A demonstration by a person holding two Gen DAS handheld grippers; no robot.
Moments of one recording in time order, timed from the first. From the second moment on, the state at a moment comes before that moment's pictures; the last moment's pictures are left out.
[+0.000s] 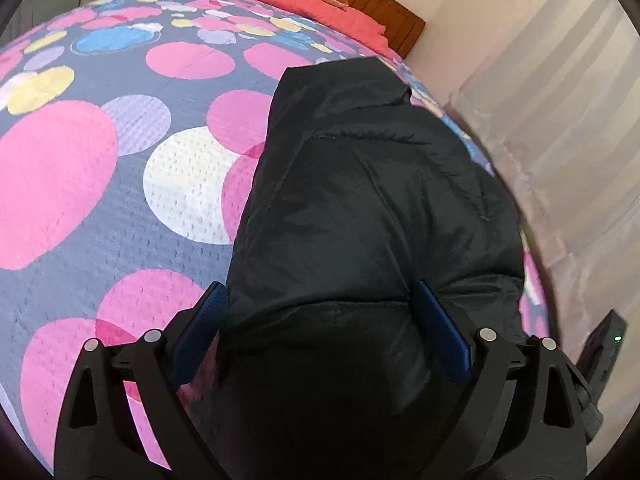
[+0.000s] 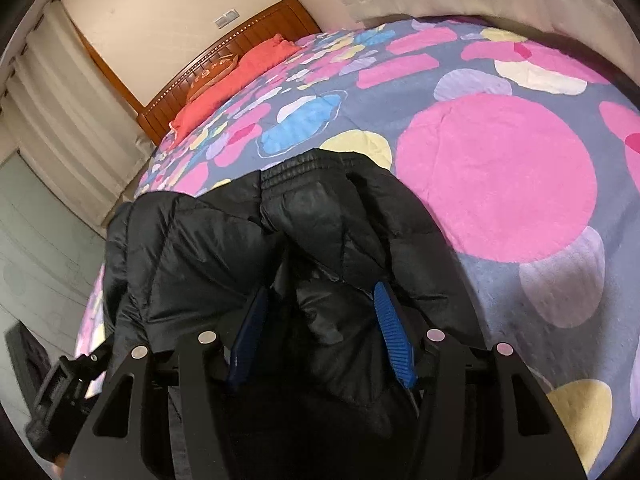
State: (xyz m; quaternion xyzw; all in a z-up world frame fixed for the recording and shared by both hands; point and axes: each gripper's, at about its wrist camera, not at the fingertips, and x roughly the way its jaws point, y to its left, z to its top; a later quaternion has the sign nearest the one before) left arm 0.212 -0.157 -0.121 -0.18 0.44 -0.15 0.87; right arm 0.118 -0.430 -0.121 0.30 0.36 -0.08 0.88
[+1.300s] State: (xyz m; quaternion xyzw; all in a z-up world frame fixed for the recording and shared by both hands) left arm 0.217 -0.093 -0.156 -0.31 0.48 -0.24 0.79; right arm 0.102 -0.463 -0.146 0.41 0.37 0.02 0.84
